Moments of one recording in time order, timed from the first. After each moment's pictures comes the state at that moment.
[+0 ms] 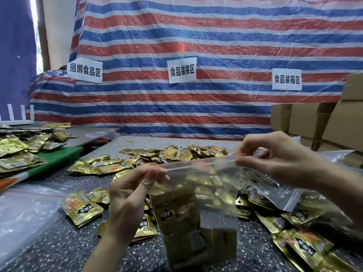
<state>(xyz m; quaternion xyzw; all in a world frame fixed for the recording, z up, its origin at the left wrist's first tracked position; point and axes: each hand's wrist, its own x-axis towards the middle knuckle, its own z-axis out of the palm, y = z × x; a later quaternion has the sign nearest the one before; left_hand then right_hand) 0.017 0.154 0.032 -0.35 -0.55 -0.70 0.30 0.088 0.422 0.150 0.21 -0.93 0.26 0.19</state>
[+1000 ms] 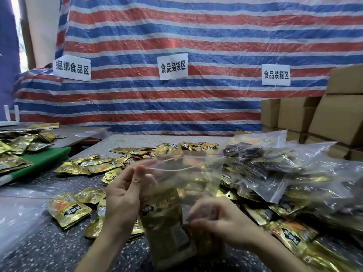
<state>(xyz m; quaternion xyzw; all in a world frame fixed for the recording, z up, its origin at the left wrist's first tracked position) 0.010 0.169 0.021 -0.26 -0.54 -0.78 0.21 0.065 0.387 0.015 0.19 -0.83 0.52 0.03</state>
